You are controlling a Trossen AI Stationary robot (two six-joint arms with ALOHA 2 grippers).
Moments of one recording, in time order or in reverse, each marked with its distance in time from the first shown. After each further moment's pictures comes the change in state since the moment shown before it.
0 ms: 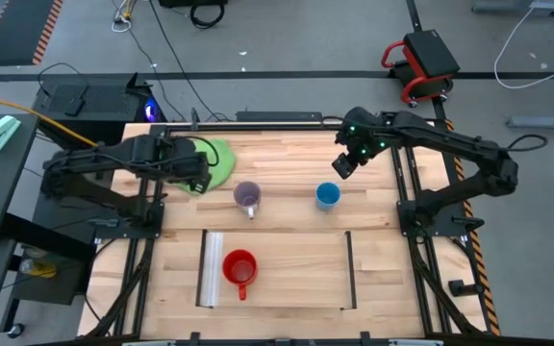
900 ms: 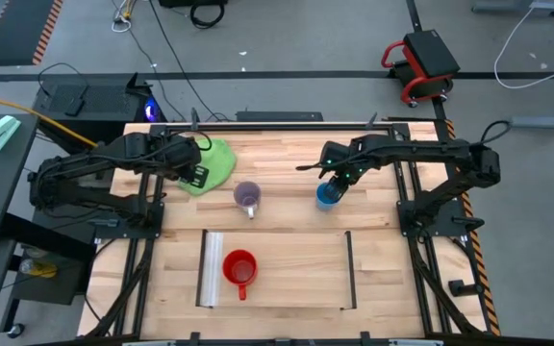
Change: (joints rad) left arm 0.176 -0.135 -0.205 0.227 0.141 0.118; right arm 0.188 0.156 -0.103 0.038 0.192 0.037
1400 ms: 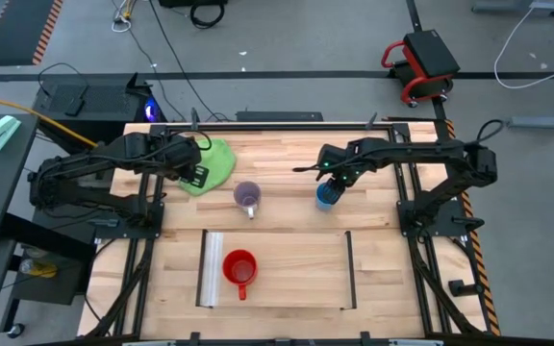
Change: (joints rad) left arm 0.000 0.000 0.000 -0.001 0.000 -0.002; right arm 0.000 0.029 -0.035 0.066 -0.002 0.002
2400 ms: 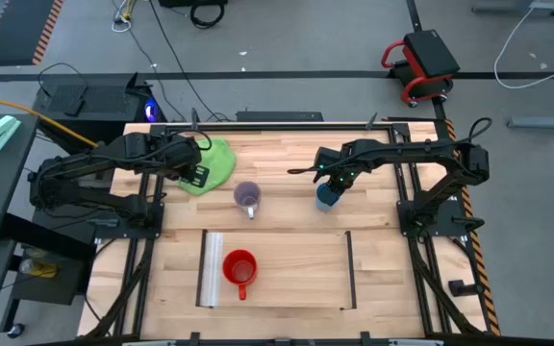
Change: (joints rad) left arm 0.000 0.000 0.000 0.004 0.000 -0.008; right arm -0.007 0.063 0.000 -0.008 -0.009 0.010
